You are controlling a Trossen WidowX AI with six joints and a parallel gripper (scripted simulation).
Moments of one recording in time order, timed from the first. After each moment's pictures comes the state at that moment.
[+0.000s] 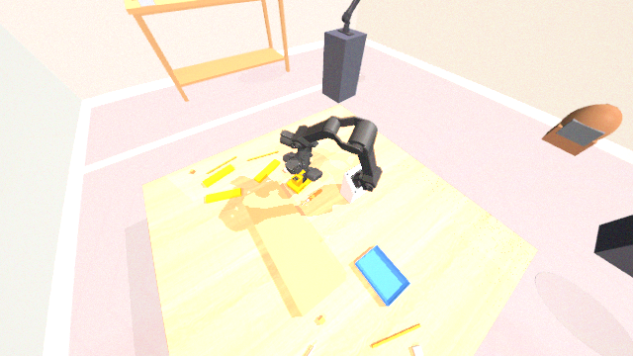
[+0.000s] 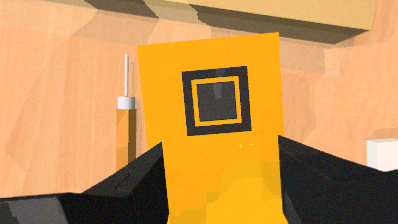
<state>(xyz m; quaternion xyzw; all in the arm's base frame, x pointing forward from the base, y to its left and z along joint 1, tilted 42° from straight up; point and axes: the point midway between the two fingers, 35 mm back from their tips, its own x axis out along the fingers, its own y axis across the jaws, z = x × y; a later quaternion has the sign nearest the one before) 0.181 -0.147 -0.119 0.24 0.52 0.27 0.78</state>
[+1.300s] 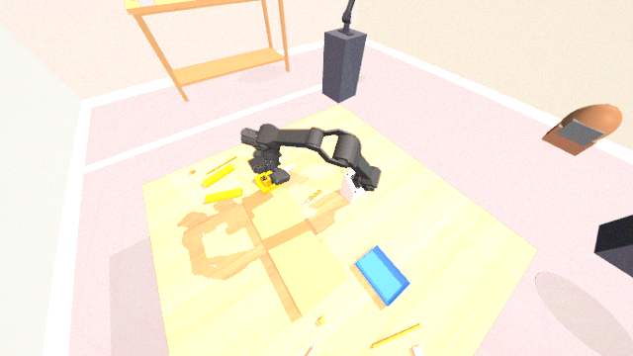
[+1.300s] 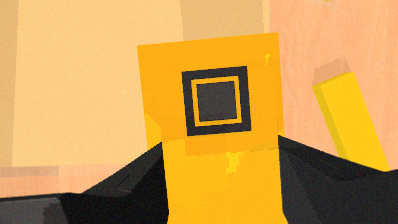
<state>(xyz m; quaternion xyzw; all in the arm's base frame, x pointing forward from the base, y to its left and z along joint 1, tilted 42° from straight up) 0.298 -0.220 -0.092 0.28 0.55 0.20 0.76</state>
